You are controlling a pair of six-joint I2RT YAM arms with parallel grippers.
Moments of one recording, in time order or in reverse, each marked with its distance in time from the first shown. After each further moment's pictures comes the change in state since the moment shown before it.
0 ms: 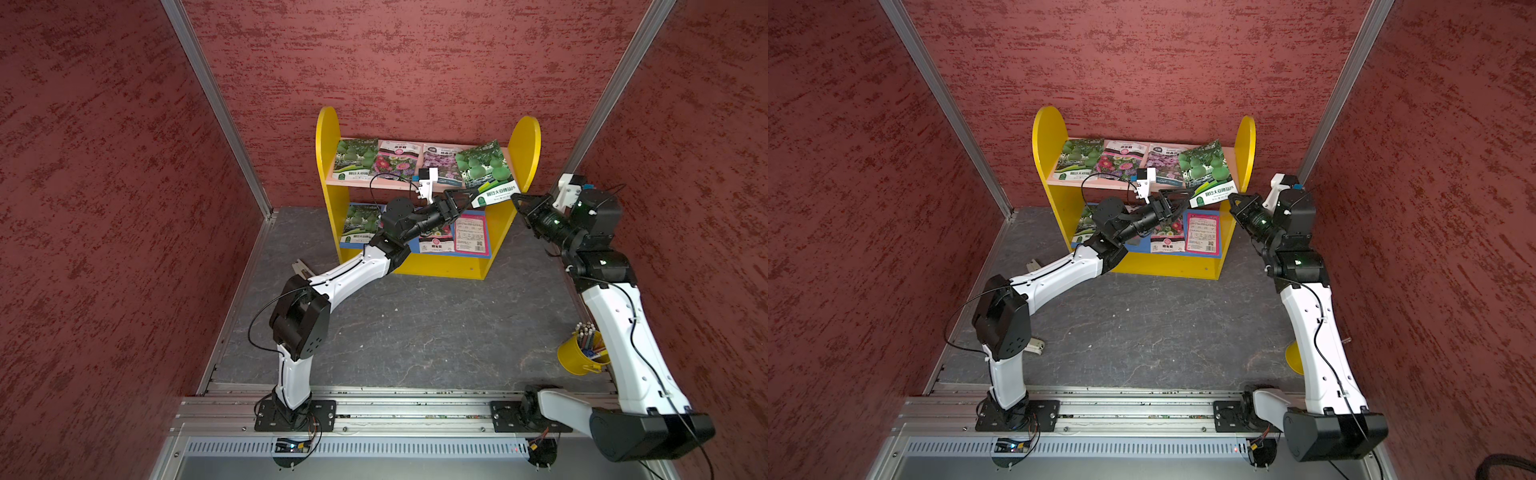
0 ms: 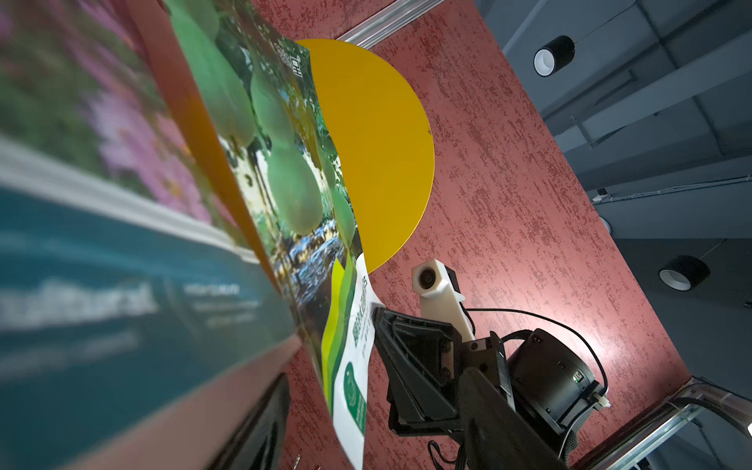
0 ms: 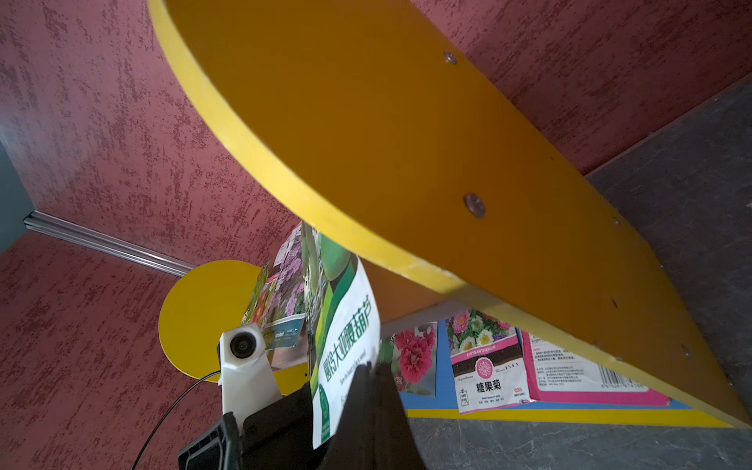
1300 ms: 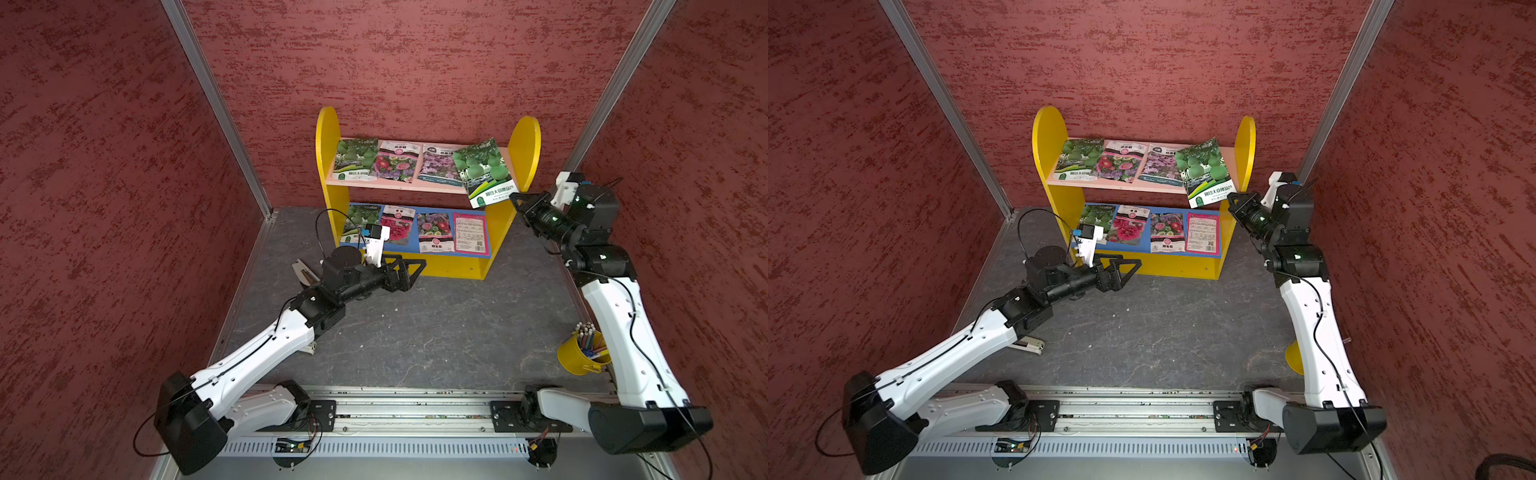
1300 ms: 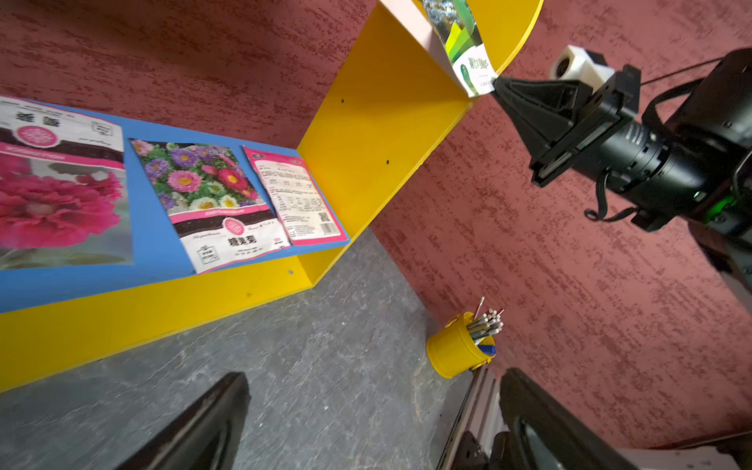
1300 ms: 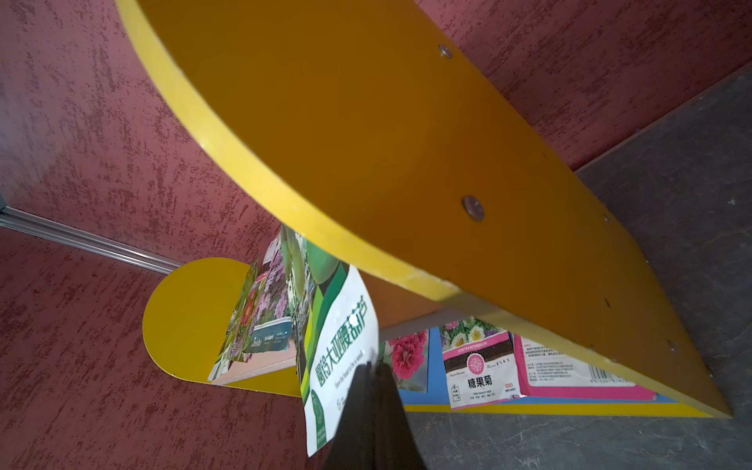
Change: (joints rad) left arm 0.011 -0.760 -0.688 -0.581 -0.181 0.599; right arm 0.006 0.033 0.056 -0.055 0.010 -0.025
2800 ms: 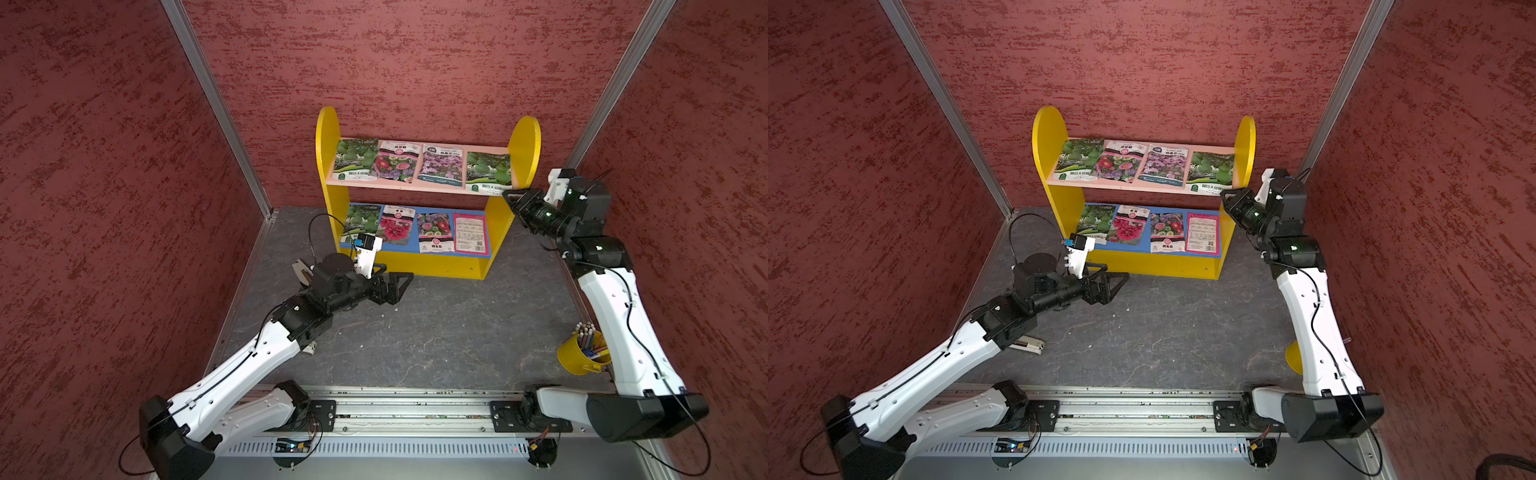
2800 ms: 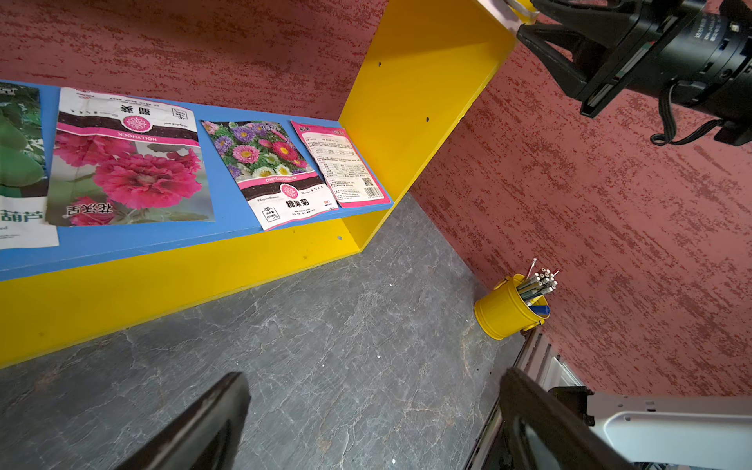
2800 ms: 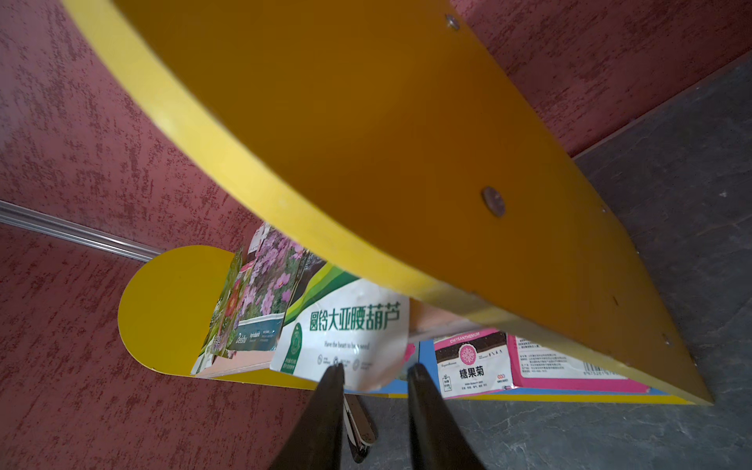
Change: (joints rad) left arm 0.000 -0.163 -0.029 -0.293 -0.089 0.182; right arm 0.029 0.066 0.077 -0.082 0.010 -0.038
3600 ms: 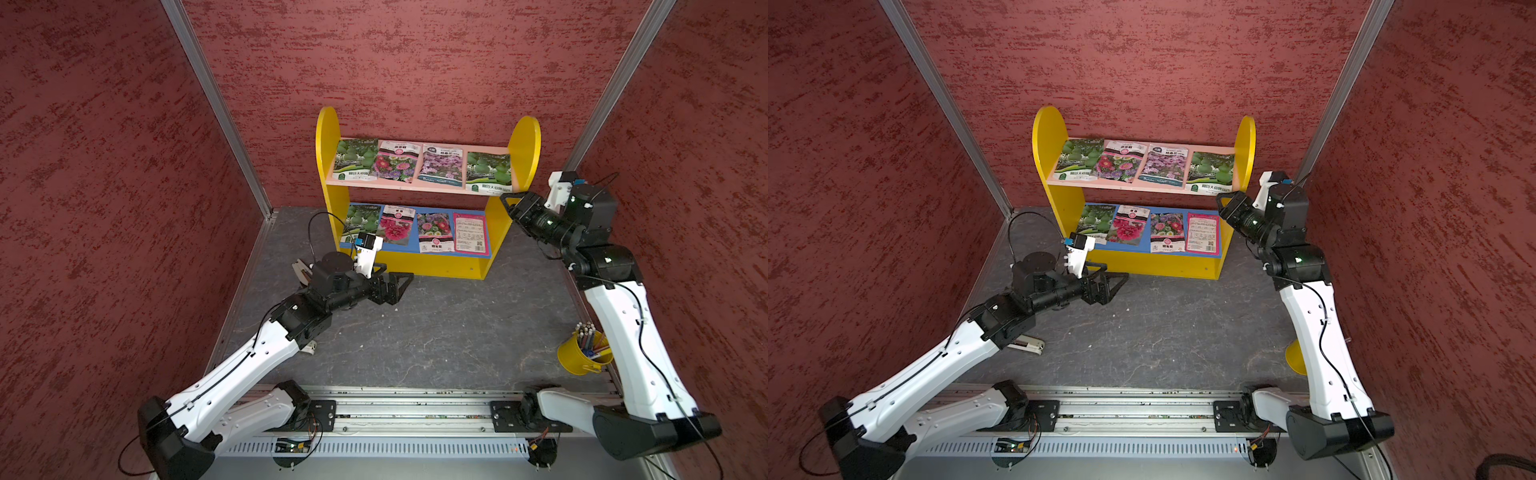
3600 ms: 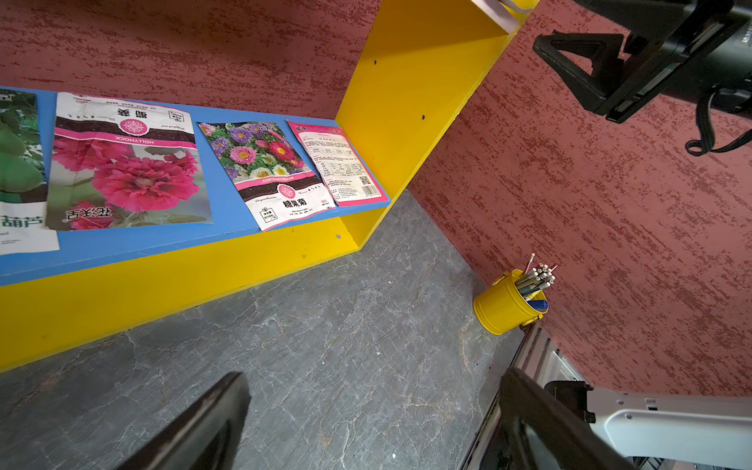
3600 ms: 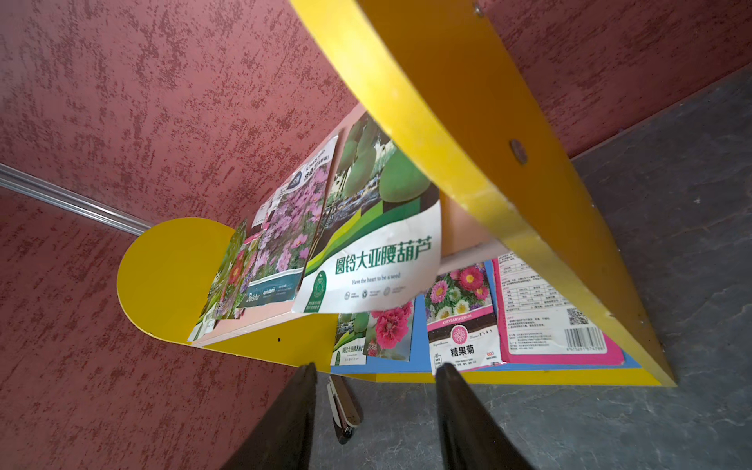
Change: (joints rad) left arm 0.000 0.000 0.024 -0.030 0.008 0.013; right arm 0.054 -0.068 0.000 -0.068 0.047 -0.060
